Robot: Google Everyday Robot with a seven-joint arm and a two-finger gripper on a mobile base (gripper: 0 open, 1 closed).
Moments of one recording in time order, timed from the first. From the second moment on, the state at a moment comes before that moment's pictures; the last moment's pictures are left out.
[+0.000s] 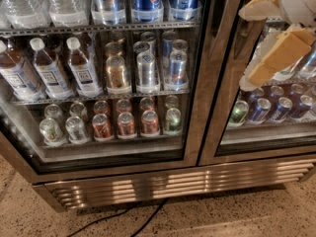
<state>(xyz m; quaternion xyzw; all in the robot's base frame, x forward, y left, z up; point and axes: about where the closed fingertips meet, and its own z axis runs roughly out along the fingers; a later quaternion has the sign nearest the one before) 0.464 -0.159 1.034 -0.64 0.70 0.05 0.31</state>
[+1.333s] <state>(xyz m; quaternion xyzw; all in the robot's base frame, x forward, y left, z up) 0.519 -0.166 1.036 -0.61 0.72 0.01 0.32</state>
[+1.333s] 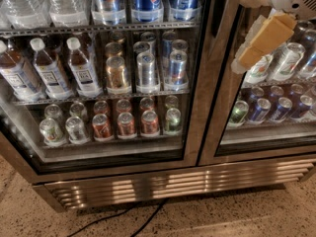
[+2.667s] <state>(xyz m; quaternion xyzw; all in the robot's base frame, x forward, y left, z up) 0.523 -0.146 1.015 -0.63 0.71 0.08 0.30</state>
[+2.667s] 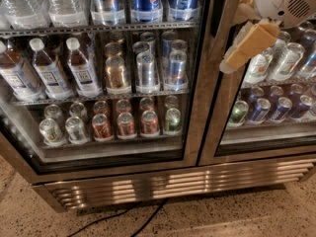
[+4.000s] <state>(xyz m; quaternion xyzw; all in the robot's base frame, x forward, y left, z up) 0.530 -0.151 1.015 -0.63 0.70 0.10 0.32</state>
